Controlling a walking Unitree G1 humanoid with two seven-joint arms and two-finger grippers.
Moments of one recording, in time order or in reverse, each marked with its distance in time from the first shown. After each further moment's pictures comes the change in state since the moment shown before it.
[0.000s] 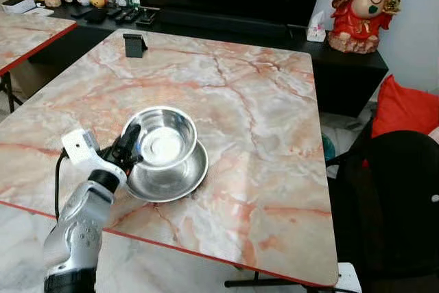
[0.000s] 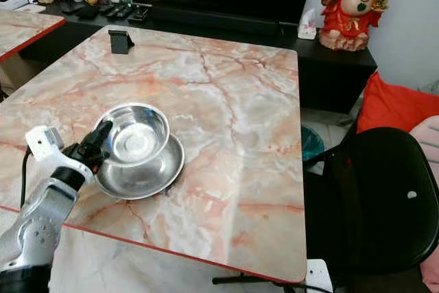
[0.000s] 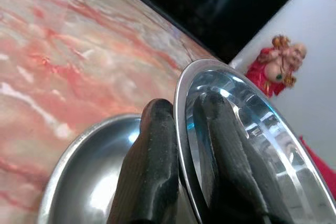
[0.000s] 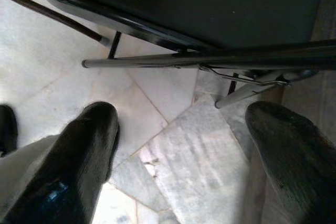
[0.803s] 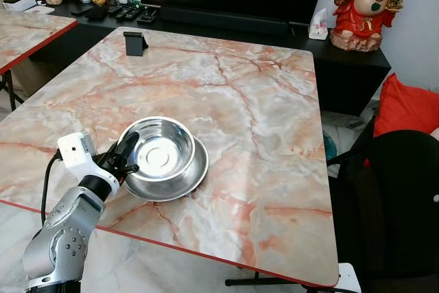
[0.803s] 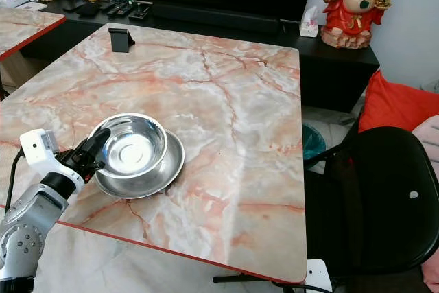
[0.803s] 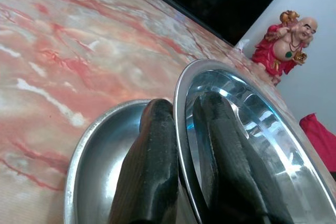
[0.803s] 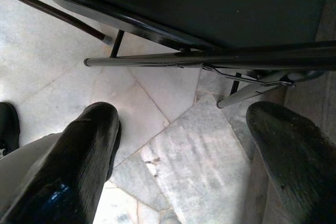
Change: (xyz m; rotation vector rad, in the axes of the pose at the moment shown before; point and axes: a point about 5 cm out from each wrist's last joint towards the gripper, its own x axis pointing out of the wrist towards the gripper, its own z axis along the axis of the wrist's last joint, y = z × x) left arm -0.007 0.001 0.000 0.060 0.062 0.006; right arm 0.000 0.000 0.000 -0.006 0.002 0.007
